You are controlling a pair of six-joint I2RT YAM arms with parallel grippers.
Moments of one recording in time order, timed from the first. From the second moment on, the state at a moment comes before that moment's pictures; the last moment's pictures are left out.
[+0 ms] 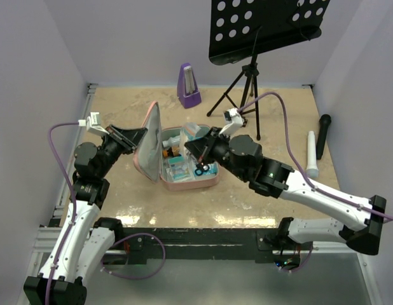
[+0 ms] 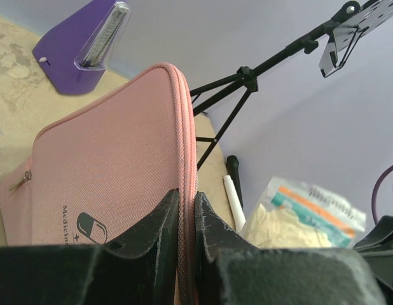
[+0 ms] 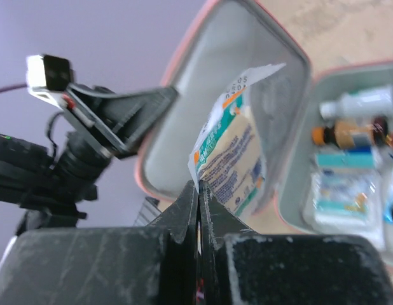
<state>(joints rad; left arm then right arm) -0.11 0.69 0.62 0.10 0.34 -0.91 1.07 1.10 1.08 -0.14 0.34 0.85</state>
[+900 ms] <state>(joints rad) -0.11 0.70 0.66 0.05 0.34 -0.90 1.05 1.61 1.36 0.10 0.17 0.85</state>
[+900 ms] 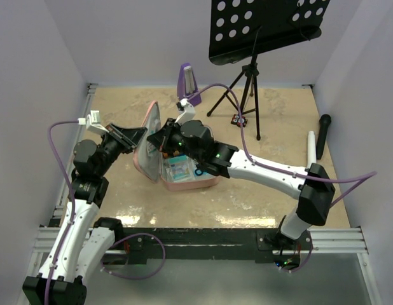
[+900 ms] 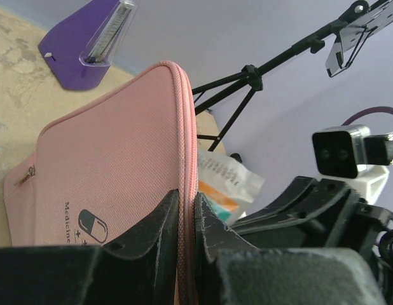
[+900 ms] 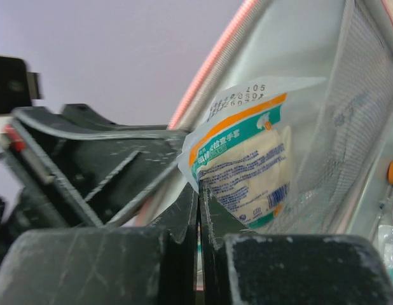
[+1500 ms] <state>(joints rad) -0.11 0.70 0.68 0.02 0.33 -0.89 1.05 1.55 1.37 -0.01 0.23 0.75</state>
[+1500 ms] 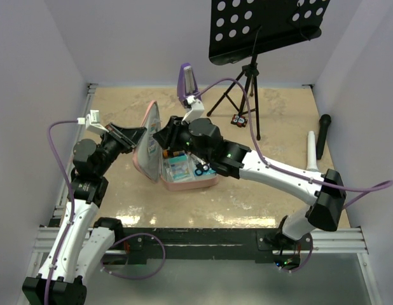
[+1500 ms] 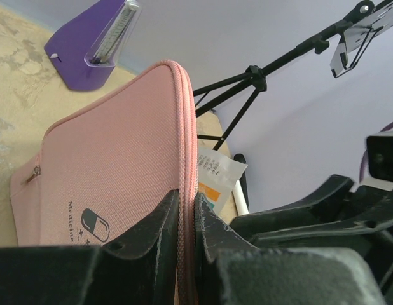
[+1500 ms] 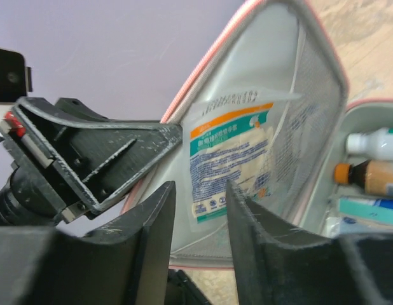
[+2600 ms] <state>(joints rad) -0.11 0.71 0.71 -0.04 0.30 -0.89 1.07 1.85 1.68 -0.31 0.22 0.46</state>
